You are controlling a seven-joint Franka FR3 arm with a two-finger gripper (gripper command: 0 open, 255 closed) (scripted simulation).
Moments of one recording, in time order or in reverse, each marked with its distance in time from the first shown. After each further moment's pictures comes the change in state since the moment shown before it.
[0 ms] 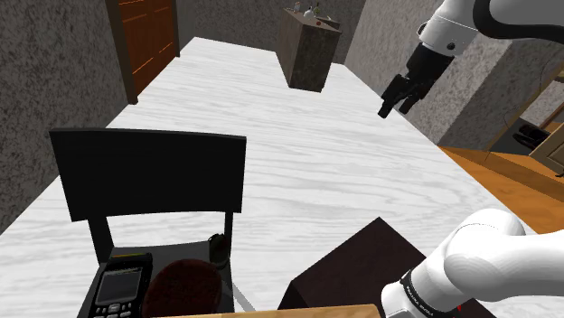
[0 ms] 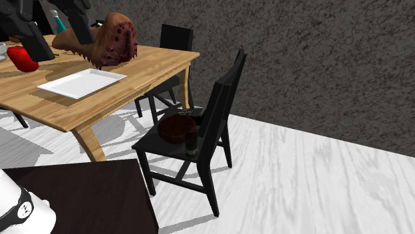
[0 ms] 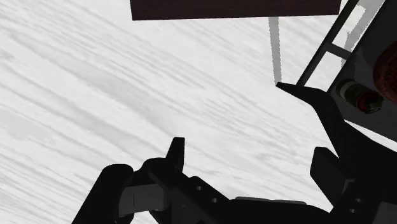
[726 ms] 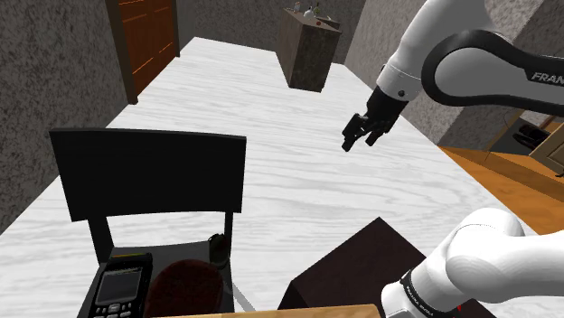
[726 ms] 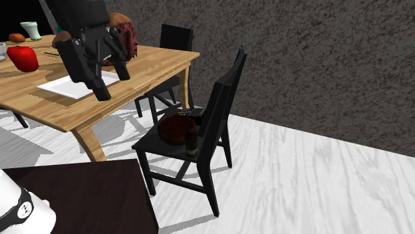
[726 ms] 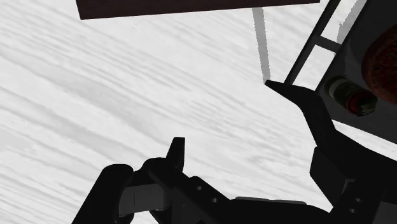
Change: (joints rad) arm 0.037 -0.014 0.138 -0.247 0.089 0.247 0.171
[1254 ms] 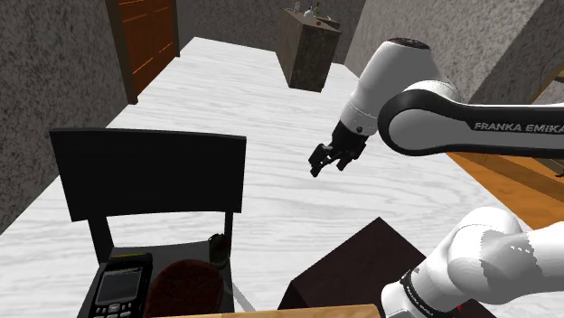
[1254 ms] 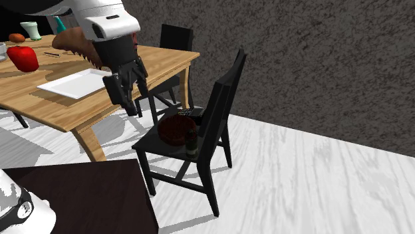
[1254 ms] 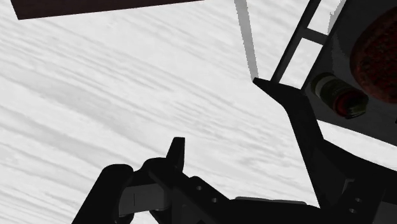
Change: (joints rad) arm 0.039 0.109 0.146 -0.123 0.078 0.252 0.159
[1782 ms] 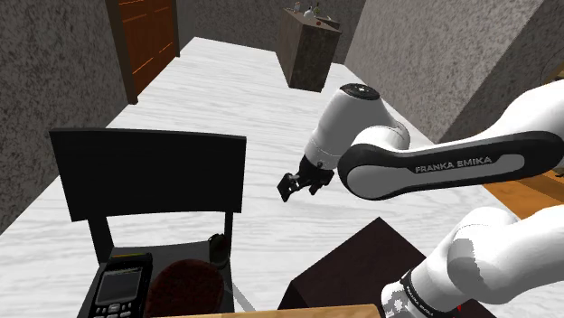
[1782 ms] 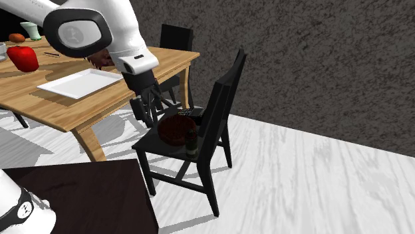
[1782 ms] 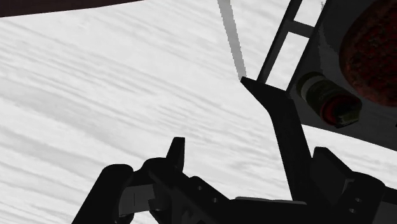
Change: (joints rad) arm -0.002 0.231 0.171 -0.047 0.024 0.298 0.178
